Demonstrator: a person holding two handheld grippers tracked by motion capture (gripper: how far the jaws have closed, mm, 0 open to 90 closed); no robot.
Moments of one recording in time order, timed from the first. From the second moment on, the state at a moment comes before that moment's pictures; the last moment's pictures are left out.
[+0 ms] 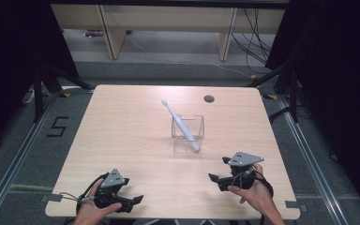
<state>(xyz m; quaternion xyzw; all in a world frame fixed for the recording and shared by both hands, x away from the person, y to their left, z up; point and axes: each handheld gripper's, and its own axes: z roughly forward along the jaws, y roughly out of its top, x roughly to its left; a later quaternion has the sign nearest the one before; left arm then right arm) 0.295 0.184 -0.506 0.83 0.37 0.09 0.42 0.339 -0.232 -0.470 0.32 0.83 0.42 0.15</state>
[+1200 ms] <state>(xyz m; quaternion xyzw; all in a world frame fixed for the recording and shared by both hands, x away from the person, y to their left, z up) 0.295 0.186 -0.506 0.83 0.36 0.08 0.42 0.311 -0.253 -0.491 0.34 0.85 0.39 0.13</state>
